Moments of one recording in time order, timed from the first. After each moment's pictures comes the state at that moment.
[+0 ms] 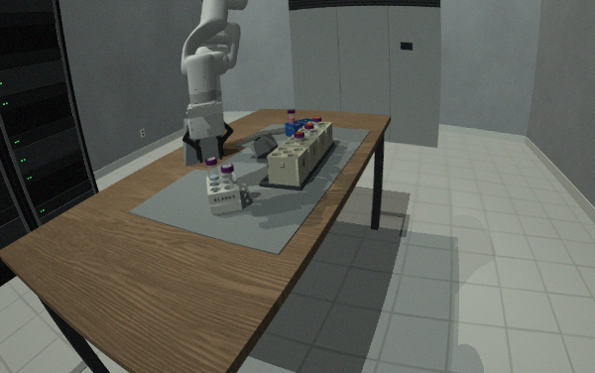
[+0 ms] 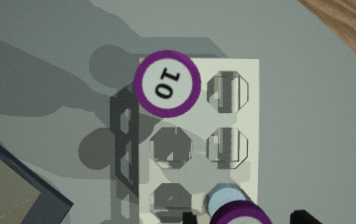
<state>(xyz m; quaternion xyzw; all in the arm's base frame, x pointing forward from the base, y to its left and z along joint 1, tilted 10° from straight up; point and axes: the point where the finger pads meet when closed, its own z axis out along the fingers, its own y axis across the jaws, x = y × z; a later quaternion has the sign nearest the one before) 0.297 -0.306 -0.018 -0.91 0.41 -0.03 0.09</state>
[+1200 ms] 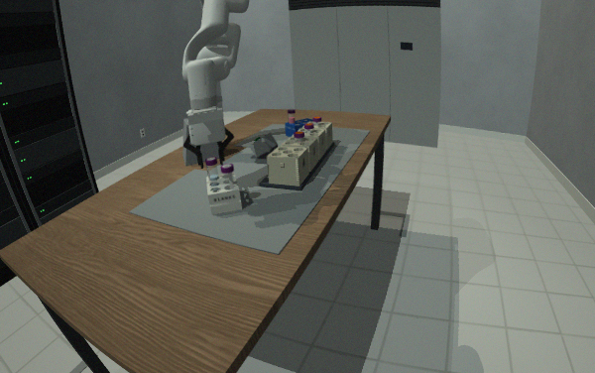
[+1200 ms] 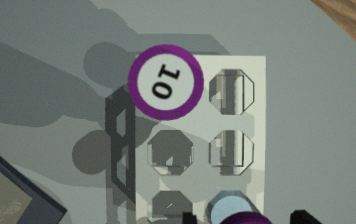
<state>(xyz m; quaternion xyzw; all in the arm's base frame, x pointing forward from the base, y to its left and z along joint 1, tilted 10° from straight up) 0.300 -0.305 -0.034 -0.91 0.41 -0.03 0.09</state>
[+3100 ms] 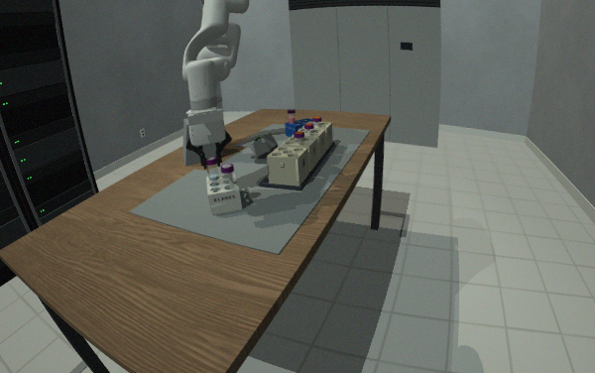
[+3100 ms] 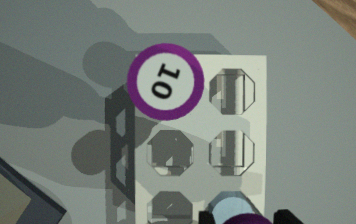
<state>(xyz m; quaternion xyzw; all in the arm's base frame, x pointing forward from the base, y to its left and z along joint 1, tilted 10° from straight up) 0.300 -0.305 -0.036 -0.91 0.41 -0.03 0.09</state>
